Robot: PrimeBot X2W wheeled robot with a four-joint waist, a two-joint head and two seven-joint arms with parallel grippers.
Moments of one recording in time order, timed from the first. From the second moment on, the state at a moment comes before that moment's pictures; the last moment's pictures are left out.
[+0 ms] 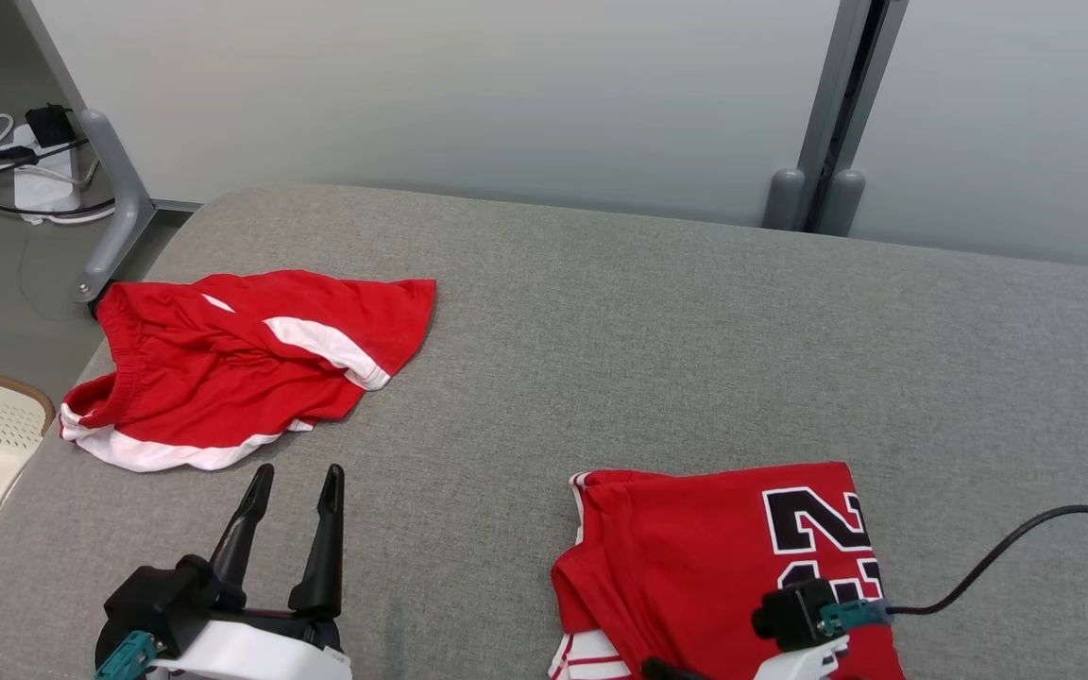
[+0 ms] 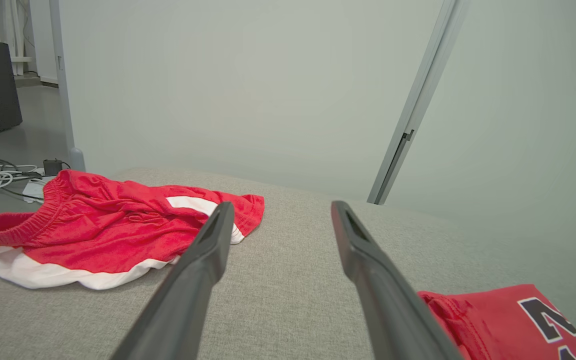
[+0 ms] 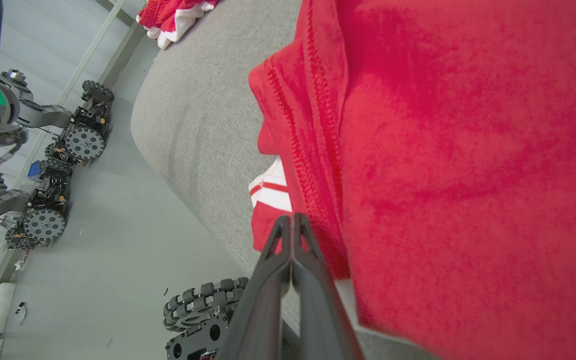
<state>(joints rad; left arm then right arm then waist) -0.01 0.06 -0.08 0.21 -0.34 -0.13 -0.26 -0.13 -0.22 0.73 0.30 0.88 0.13 0.23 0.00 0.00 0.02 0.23</state>
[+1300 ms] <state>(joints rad) 0.00 0.06 0.02 0.14 -0.32 -0.13 -0.26 -0.16 -0.12 0.10 0.25 0.32 0.13 -0.26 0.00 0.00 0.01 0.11</state>
